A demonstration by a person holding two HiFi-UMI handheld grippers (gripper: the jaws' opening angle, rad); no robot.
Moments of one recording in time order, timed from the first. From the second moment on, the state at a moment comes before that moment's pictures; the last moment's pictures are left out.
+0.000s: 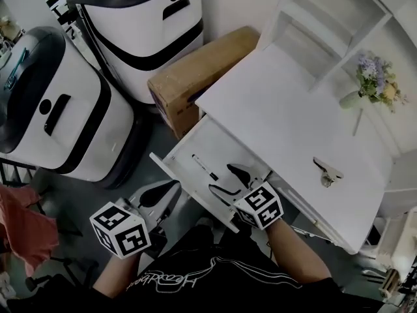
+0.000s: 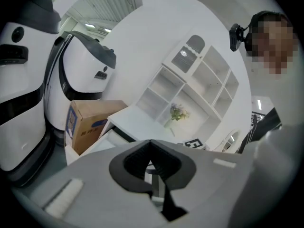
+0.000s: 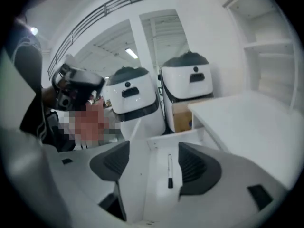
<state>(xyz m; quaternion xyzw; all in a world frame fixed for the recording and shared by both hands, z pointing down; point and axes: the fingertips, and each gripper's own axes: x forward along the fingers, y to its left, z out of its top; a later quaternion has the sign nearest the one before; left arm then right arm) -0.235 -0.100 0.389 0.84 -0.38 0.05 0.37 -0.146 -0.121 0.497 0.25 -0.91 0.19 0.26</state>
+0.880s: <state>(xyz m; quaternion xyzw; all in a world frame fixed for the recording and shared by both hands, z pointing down) -0.003 -0.080 0.318 0.94 -0.16 0.10 0.30 0.183 -0.038 0.316 0.57 -0.81 0.11 0.08</state>
